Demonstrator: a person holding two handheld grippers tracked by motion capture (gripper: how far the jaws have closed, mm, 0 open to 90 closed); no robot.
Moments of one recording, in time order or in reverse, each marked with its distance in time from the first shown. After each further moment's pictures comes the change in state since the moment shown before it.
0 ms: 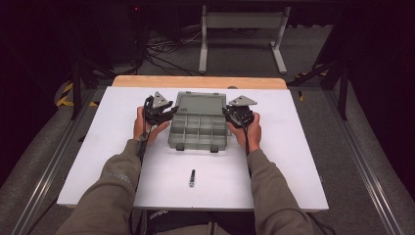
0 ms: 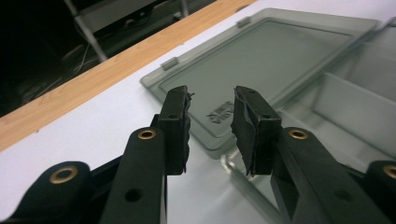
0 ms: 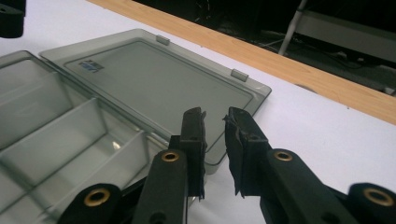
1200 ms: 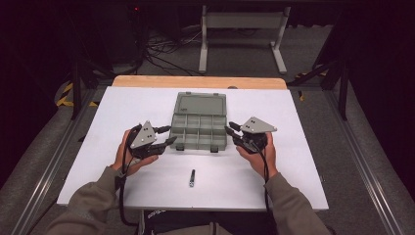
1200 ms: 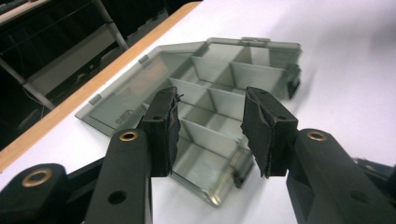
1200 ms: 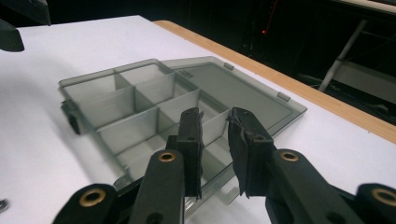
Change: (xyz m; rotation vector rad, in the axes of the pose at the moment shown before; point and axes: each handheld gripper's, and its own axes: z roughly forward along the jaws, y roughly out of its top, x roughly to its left) left arm -0.065 -0.027 -0.108 -0.135 -0.197 0.208; right arm 0.027 -0.027 -0.095 -0.140 0.170 -0.125
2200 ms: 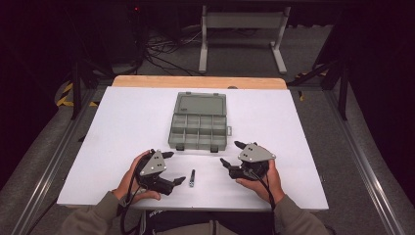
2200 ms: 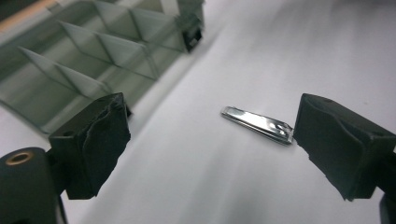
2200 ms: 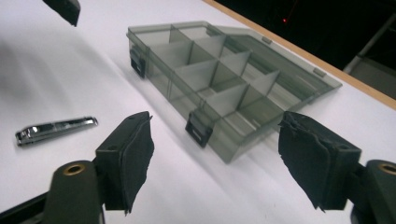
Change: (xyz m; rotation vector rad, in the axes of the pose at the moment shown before) left arm -0.071 -0.016 0.000 0.106 -0.165 -0.104; right arm 0.048 -0.027 -0.037 0.070 0.038 -0.091
